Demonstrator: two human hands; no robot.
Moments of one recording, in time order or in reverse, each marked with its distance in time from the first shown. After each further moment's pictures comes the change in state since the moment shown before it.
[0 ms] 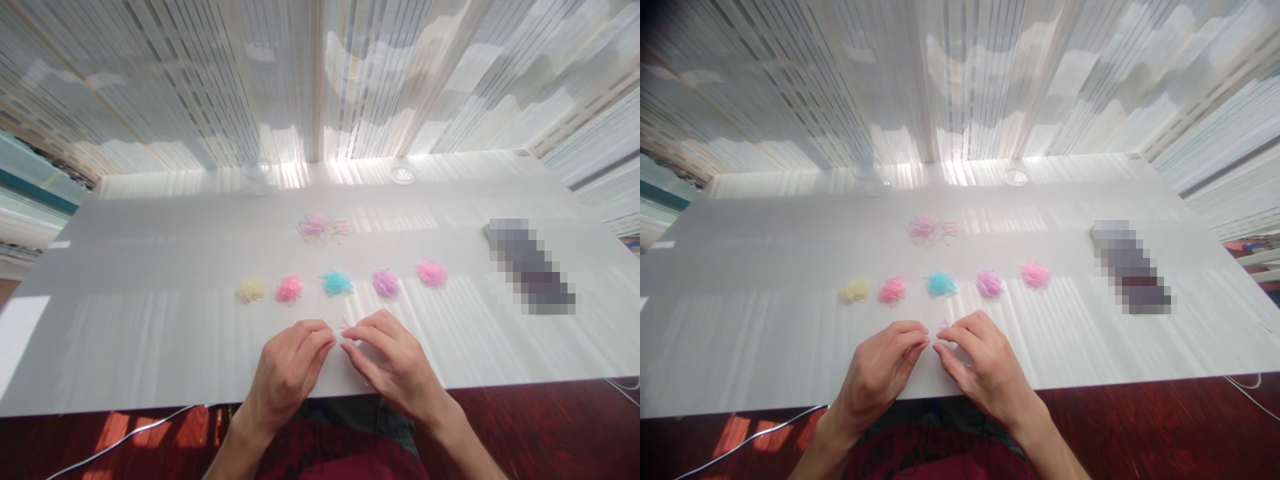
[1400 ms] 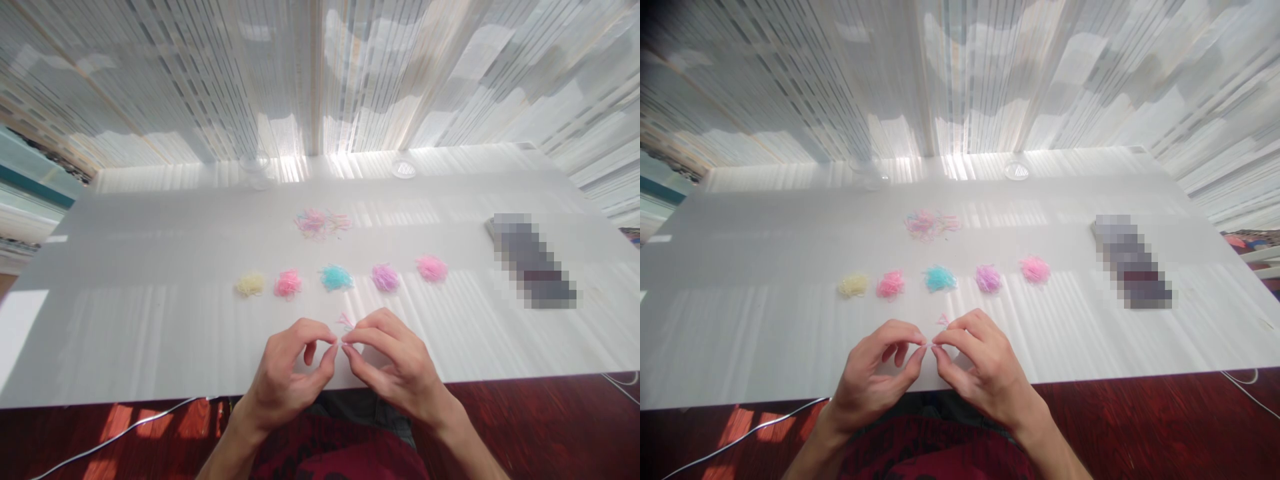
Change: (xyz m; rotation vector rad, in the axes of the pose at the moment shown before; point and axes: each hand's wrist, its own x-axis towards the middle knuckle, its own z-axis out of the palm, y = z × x) left_hand 0.000 0.011 -0.003 -0.344 0.040 -0.197; right_hand 0.001 -0.007 -0.004 0.083 0.036 -0.040
